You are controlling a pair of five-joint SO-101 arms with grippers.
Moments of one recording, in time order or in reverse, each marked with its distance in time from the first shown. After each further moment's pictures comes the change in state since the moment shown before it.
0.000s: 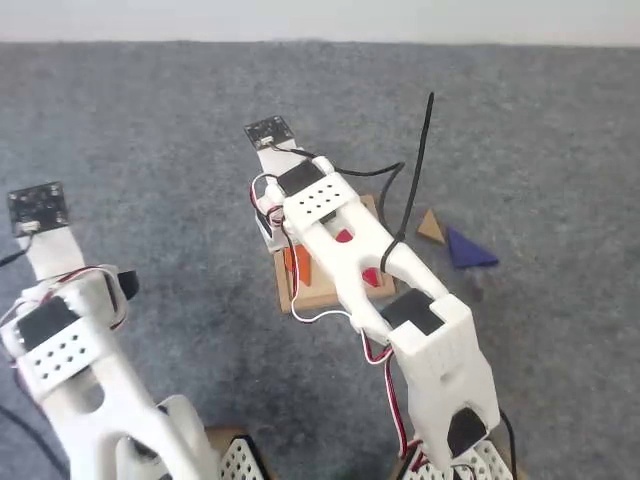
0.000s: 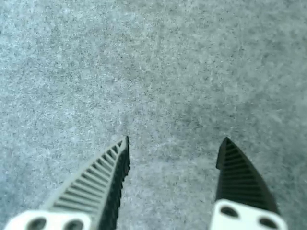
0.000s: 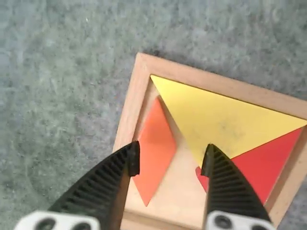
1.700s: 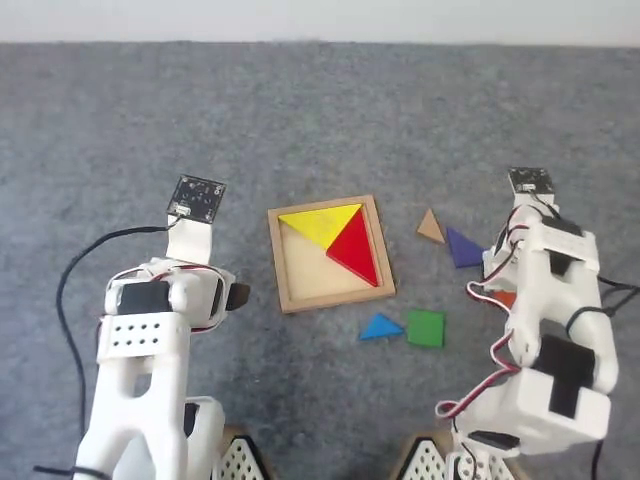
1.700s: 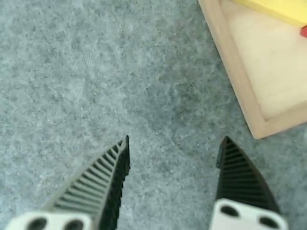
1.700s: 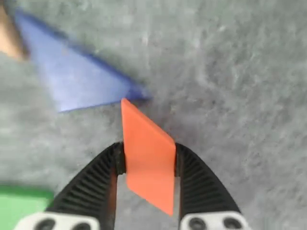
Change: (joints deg) left arm 33.1 0.0 7.4 0.1 1.8; right arm 52.7 -32.4 52.9 -14.2 26.5
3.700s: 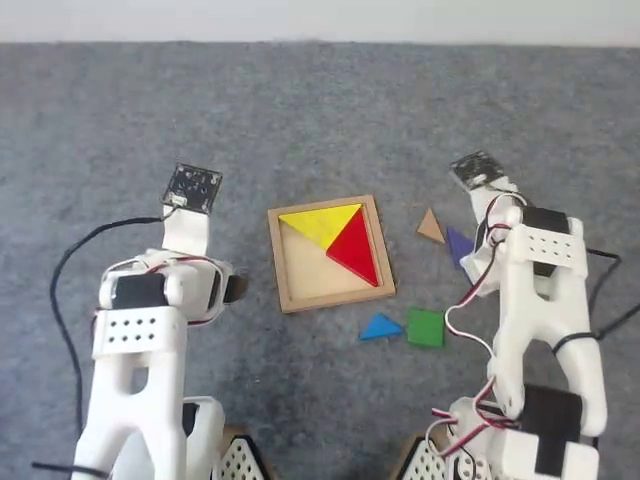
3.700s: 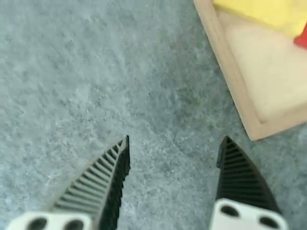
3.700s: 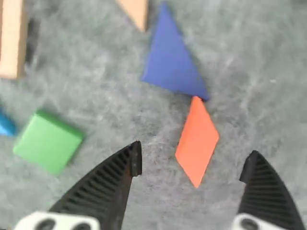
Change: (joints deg) left arm 0.0 0.4 -4.0 3.1 0.0; right arm -5.1 -11.9 0.4 9.2 24.2
